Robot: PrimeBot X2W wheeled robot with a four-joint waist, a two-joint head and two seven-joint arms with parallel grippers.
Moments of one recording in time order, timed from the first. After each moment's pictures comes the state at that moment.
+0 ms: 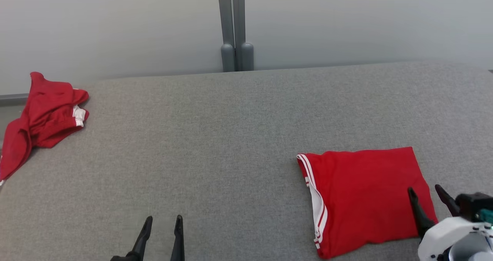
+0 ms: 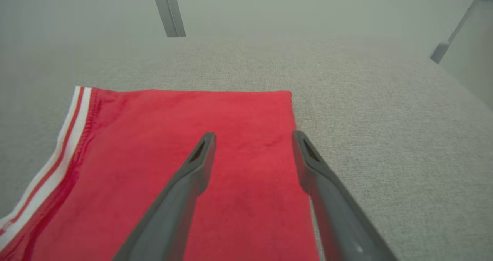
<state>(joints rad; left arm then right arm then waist) 0.21 0.05 -0.19 0.11 -0.26 -0.03 -0.26 0.02 -0.29 0.01 0.34 0.31 0.13 -0.15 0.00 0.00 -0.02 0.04</state>
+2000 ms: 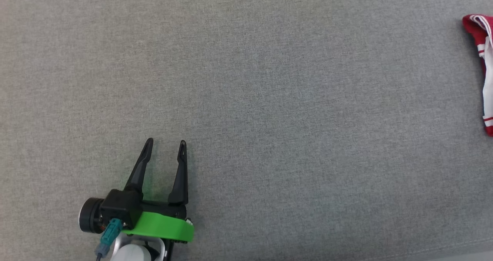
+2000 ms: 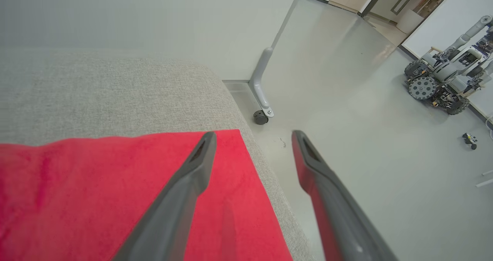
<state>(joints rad) -0.07 0.05 -0.22 0.09 -0.20 -0.04 -0.26 -0.90 -0.71 -0.08 1.15 0.23 0.13 -0.24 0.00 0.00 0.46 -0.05</state>
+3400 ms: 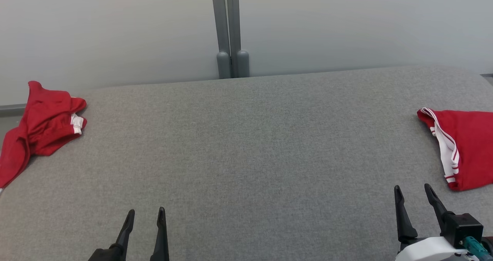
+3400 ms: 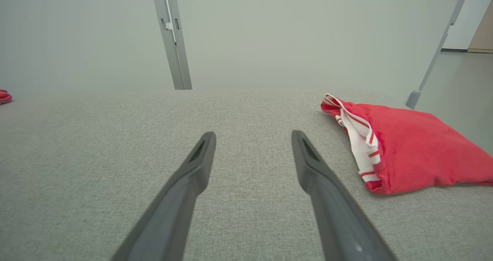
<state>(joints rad) 0.16 0.05 -0.12 0.15 -0.25 -0.05 -0.26 0.11 -0.05 -0.11 0.18 0.05 0.13 -0.26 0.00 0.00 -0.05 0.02</state>
